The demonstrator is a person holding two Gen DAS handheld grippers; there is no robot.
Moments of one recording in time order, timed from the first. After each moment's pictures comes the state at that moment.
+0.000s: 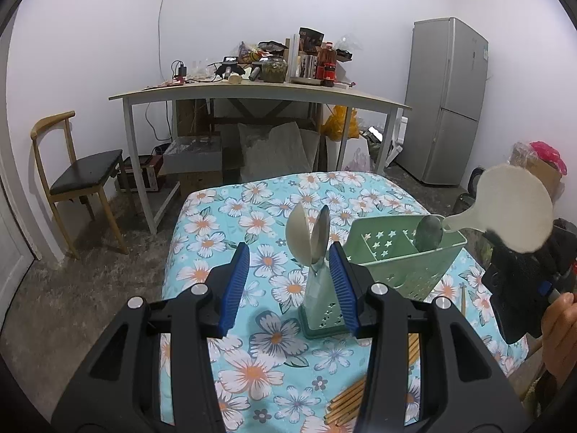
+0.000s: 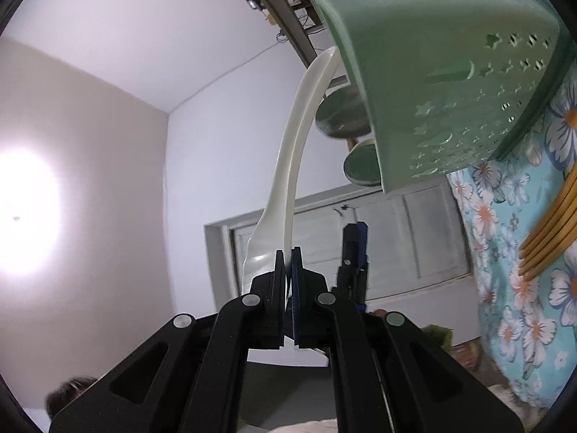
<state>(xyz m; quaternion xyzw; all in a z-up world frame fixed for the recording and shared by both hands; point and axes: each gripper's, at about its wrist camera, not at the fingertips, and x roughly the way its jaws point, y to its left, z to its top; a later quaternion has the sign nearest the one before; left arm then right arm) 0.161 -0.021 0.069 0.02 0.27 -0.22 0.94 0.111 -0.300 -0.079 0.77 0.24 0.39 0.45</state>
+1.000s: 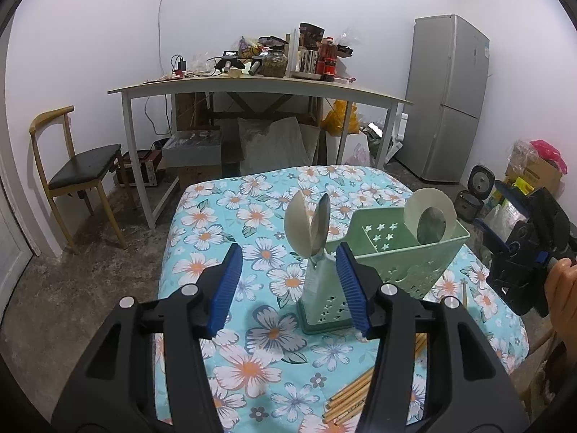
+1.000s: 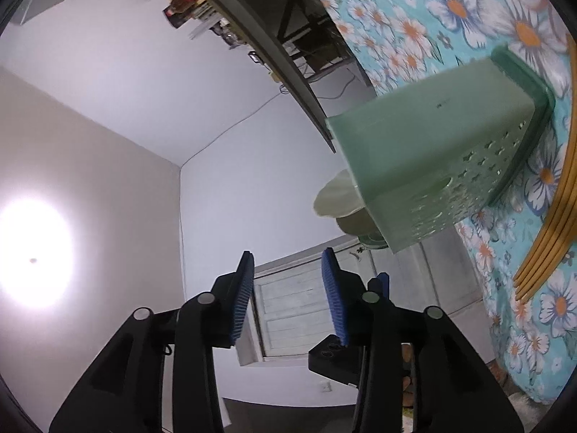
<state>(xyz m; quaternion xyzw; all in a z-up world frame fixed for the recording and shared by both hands) 0.165 -0.023 0.061 0.02 0.27 -0.22 0.94 0.098 -0.357 -0.083 0.81 0.19 0.32 0.45</state>
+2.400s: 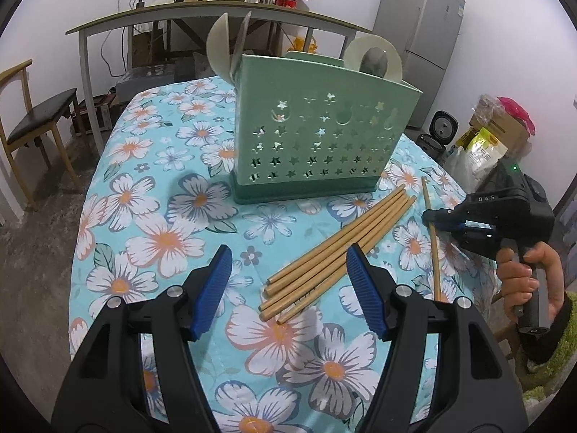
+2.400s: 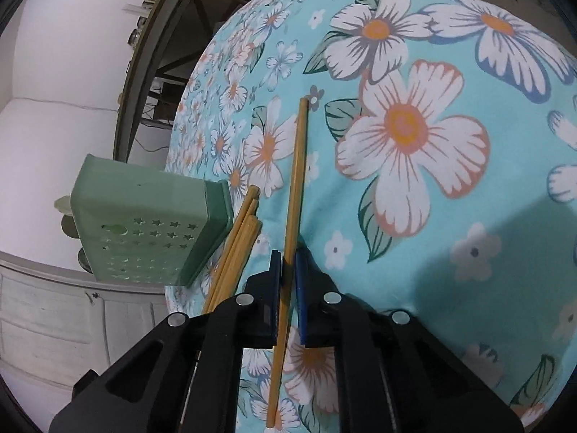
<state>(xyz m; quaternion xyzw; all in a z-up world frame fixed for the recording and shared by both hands) 0.100 -0.038 -0.039 0.03 0.38 -0.30 0.87 0.015 -0.392 -0.130 0.53 0.39 -0.04 0.75</state>
